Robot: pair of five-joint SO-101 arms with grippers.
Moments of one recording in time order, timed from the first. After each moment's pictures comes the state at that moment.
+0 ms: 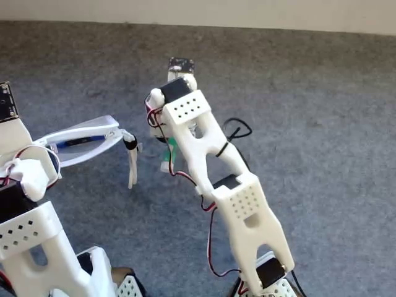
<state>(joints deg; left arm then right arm) -34.2 -52.2 33.1 74.0 -0.2 -35.5 44.2 -55.9 99.9 -31.6</state>
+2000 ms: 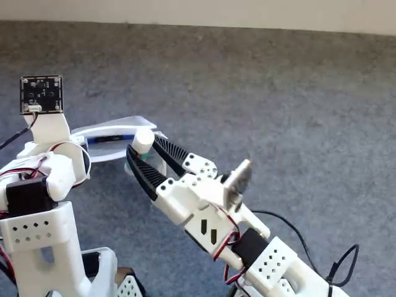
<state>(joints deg) -16.9 -52.3 31.0 77.8 -0.3 -51.6 -68.3 75.6 -17.5 -8.3</state>
